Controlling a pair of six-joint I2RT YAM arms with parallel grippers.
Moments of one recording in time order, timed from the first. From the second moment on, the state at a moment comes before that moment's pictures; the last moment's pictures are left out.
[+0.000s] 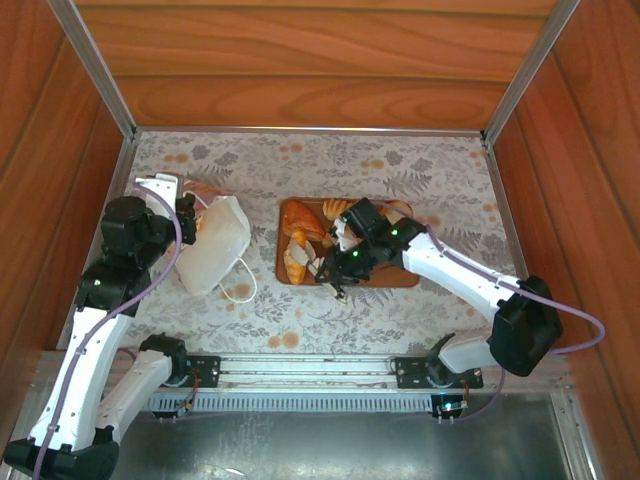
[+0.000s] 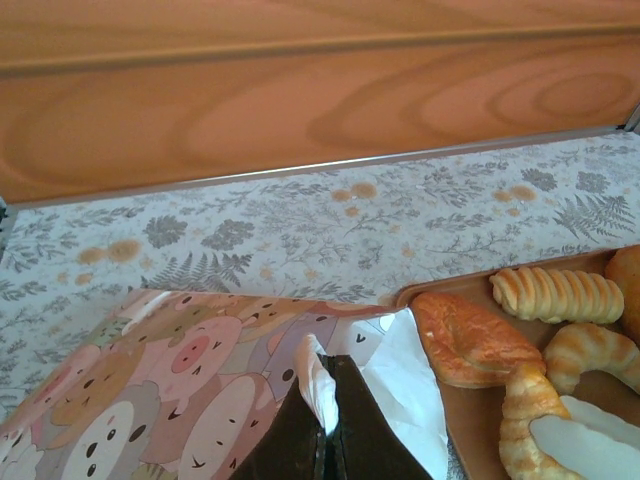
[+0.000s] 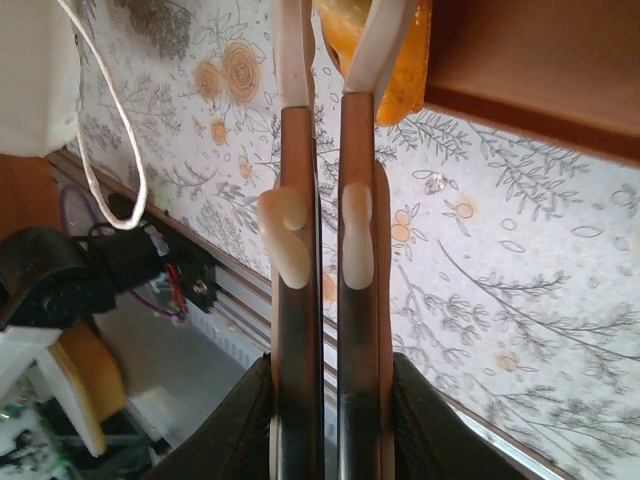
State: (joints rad) left arm -0.21 0.72 0.91 -0.53 0.10 -0.04; right arm 0.76 1.40 1.05 -0.80 -0.57 0.63
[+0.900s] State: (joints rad) left arm -0.21 0.74 0.91 -0.53 0.11 -0.03; right arm 0.68 1.74 1.45 -1.31 -0.51 0.07
